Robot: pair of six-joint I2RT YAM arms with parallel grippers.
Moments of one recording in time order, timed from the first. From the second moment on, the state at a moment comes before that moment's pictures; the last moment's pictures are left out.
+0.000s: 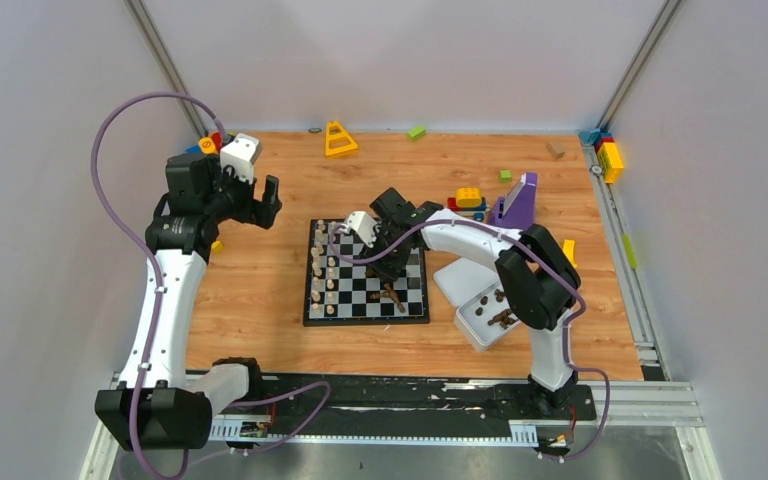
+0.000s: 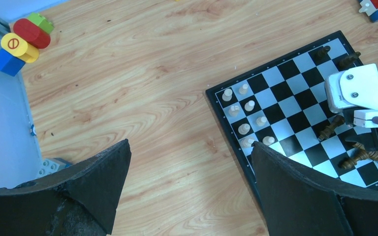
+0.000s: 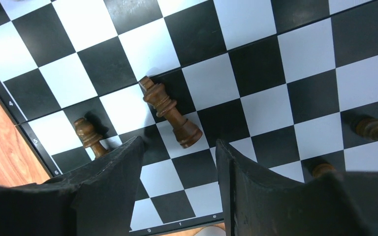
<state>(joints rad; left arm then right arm) 0.04 1.09 1.18 -0.62 0.35 0.28 0.78 1.97 1.45 -0.58 -0.26 -0.41</state>
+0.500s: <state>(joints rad) 0.04 1.09 1.18 -0.62 0.35 0.29 0.79 2.02 1.48 -0.58 -0.25 -0.43</state>
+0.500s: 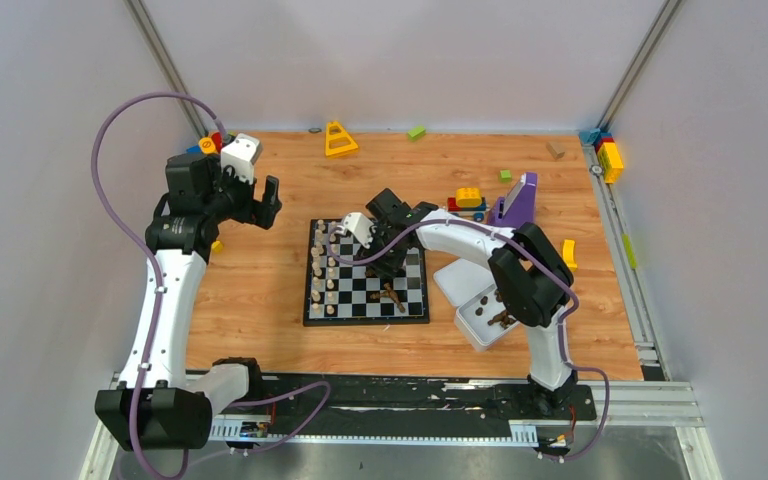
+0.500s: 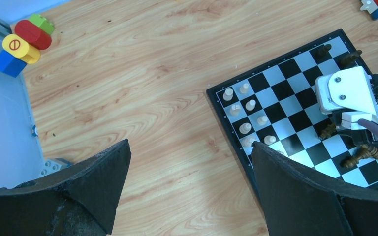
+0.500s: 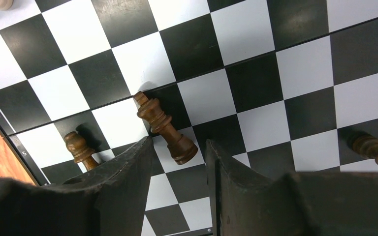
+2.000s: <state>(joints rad) -0.42 1.45 1.21 -0.43 0.85 0.21 0.55 1.65 1.29 -0.44 -0.83 -0.17</state>
